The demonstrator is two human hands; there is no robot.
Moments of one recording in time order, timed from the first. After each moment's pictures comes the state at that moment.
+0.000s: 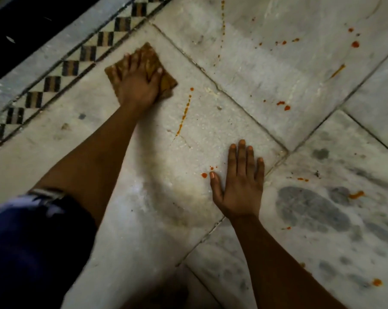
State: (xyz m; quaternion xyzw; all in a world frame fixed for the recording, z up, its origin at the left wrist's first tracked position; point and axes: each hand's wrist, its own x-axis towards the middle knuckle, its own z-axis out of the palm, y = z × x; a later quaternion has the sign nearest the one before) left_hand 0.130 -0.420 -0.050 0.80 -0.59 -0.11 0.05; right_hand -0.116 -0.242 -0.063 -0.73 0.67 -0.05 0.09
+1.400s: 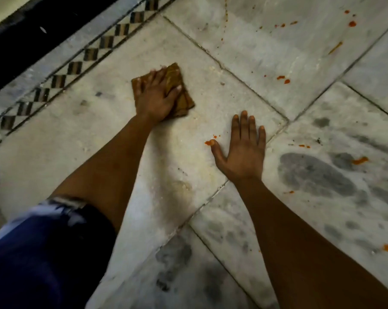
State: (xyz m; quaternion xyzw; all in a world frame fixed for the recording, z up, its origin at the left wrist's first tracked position) left_hand 0.099 -0.329 -0.047 0.74 -0.65 -0.13 0.06; right_hand -0.119 -0.237 -0.068 -0.74 0.66 -0.09 0.11
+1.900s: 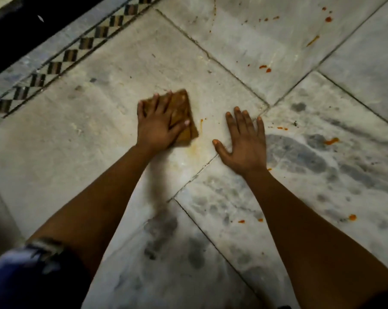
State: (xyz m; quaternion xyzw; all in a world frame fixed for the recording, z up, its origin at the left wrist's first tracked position) left_hand 0.055 -0.232 -0.052 0.70 -0.71 -0.09 0.02; right_hand -0.175 -0.220 -0.071 -0.81 0.58 -0.06 0.10
